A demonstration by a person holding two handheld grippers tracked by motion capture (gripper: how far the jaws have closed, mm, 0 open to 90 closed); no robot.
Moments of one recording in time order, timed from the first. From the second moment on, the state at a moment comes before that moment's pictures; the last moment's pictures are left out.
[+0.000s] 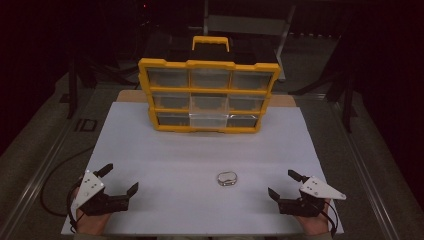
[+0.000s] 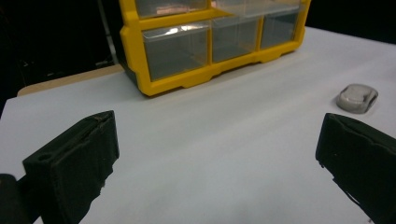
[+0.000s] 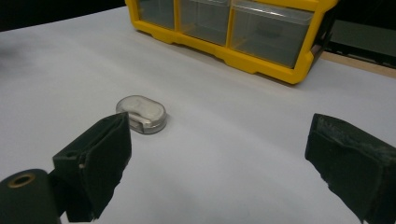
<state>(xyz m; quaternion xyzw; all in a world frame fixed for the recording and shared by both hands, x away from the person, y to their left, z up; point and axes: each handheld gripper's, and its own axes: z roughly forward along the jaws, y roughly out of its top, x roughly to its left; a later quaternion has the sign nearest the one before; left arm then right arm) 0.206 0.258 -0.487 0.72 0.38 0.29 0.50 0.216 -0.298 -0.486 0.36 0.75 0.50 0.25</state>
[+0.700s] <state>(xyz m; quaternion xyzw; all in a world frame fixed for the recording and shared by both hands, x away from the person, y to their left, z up) 0.206 0.260 -0.491 0.72 0.40 0.30 0.49 0.224 -0.296 -0.477 0.36 0.77 0.48 0.22</state>
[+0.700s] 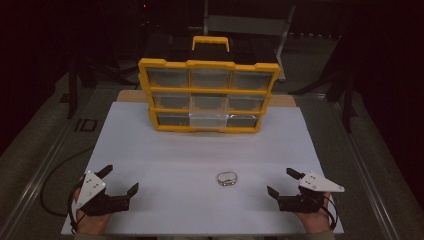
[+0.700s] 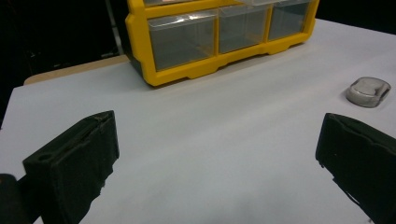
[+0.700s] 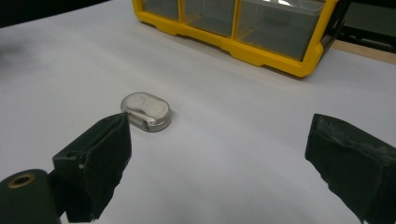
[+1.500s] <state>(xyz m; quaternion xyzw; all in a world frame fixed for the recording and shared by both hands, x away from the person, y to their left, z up) 0.204 0.258 -0.492 0.72 0.40 0.31 0.49 0.254 -0.276 -0.445 0.36 0.81 0.44 0.16</state>
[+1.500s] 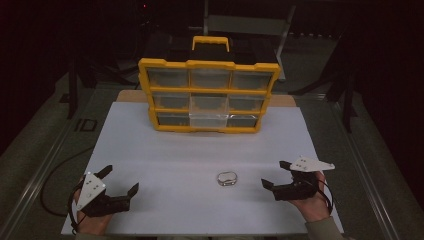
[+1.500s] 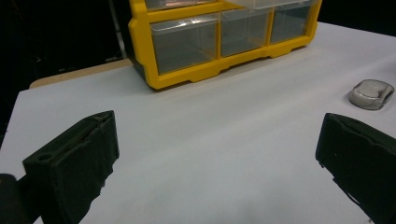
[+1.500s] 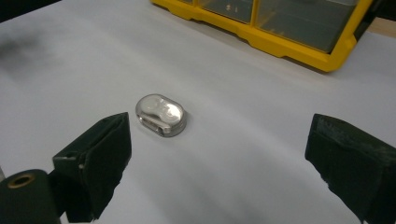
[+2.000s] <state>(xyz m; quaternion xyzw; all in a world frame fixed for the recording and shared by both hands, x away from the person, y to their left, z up) 0.205 0.254 -0.494 0.72 0.40 0.30 0.48 0.278 -0.241 -0.427 0.31 0.86 0.37 0.16</state>
